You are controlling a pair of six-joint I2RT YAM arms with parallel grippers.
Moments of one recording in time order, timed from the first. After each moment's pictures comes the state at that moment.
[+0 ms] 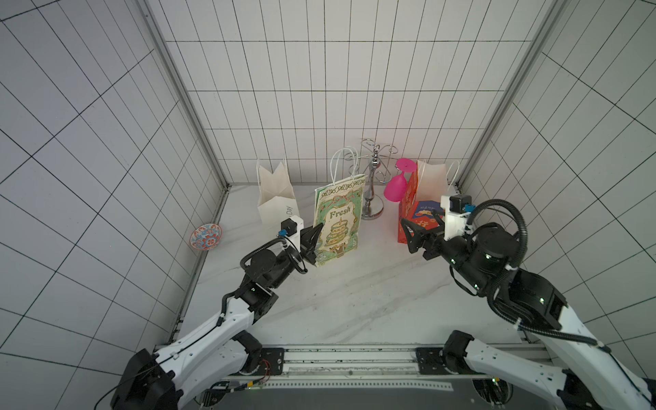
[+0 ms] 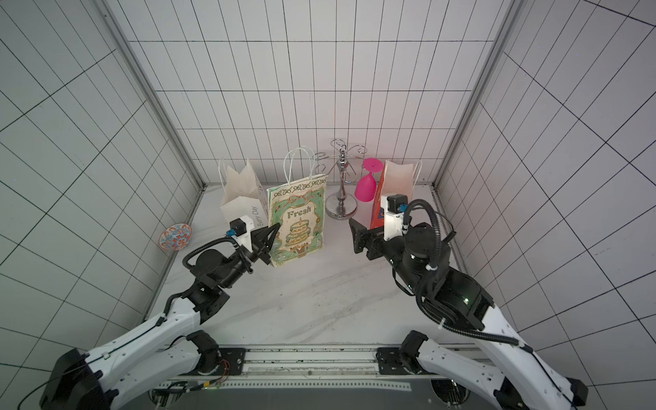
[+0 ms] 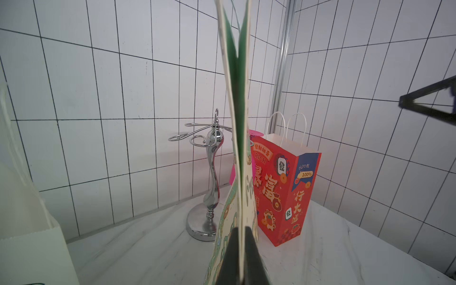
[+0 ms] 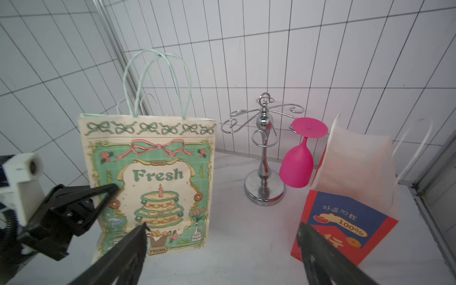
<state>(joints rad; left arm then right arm) -1.27 1.34 0.57 1.02 -0.83 0.34 1.25 1.15 1.23 -0.40 0.93 0.63</state>
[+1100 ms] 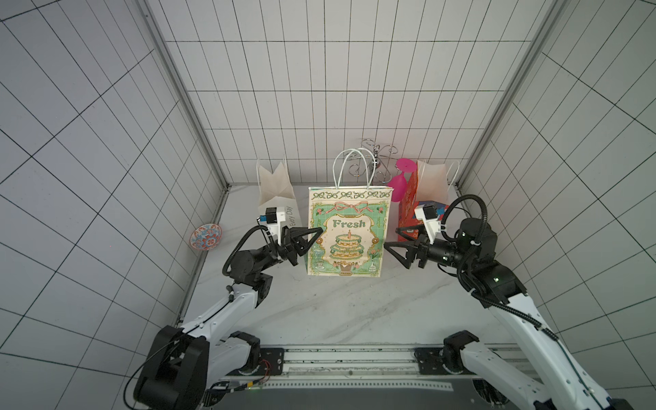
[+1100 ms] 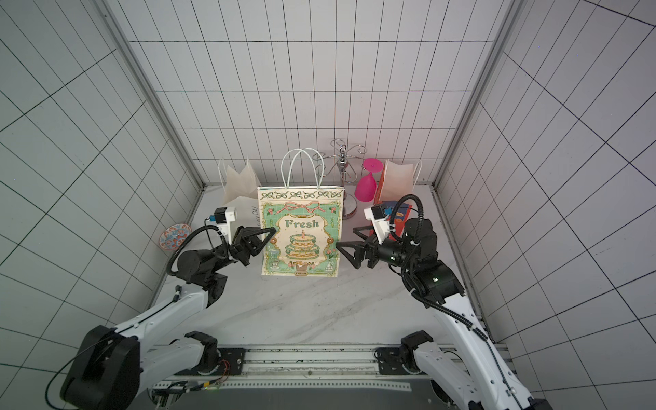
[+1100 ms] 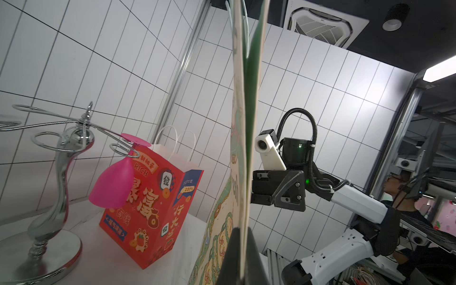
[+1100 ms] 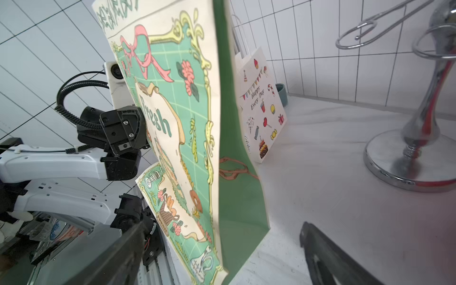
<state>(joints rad) -0.32 1.14 0.48 1.32 0.88 -0.96 0.34 0.84 0.90 -0.30 -0.73 0.23</state>
